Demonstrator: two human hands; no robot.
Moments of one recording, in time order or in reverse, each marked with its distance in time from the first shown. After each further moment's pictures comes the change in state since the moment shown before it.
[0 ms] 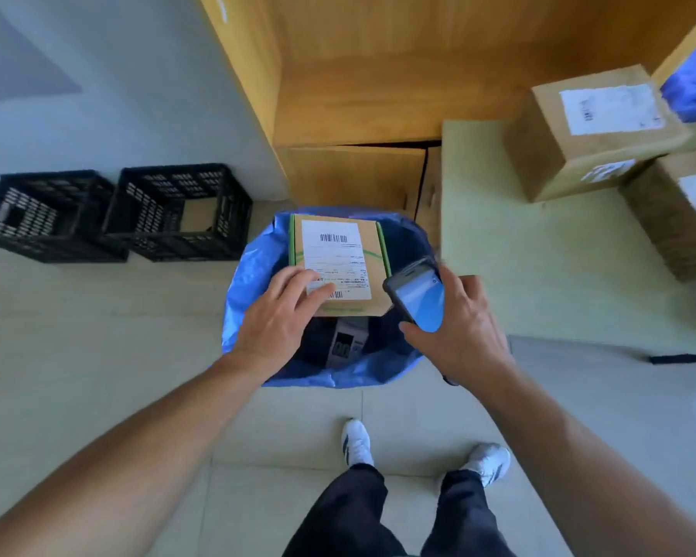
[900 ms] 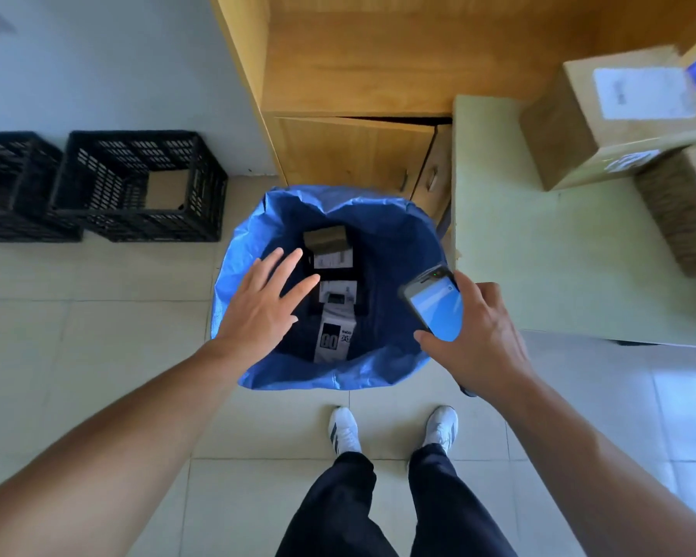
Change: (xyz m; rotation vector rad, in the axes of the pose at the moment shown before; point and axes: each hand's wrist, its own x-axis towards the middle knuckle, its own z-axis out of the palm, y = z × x) left_hand -0.018 -0.077 0.063 -0.030 -0.254 -0.007; right_hand 0.014 -0.009 0.039 -0.125 -0.022 0.091
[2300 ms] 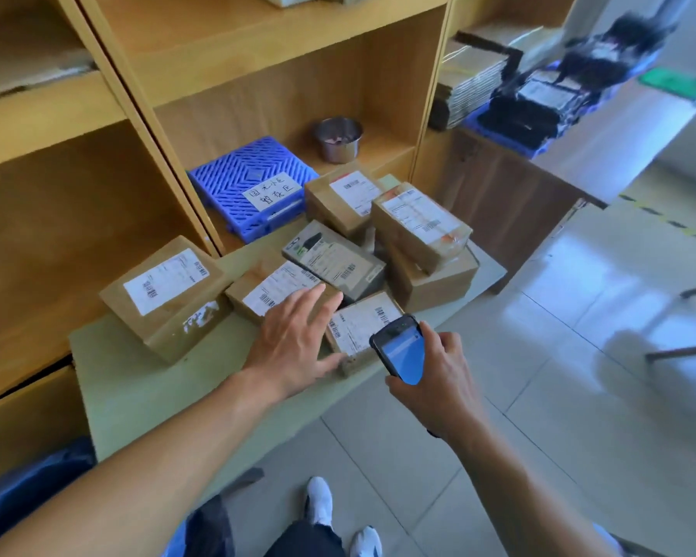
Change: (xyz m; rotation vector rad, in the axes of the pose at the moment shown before) left_hand 0.332 0.607 -0.164 -0.115 0.052 0.634; right_hand -0.087 0.441 -0.285 0.326 0.473 0.489
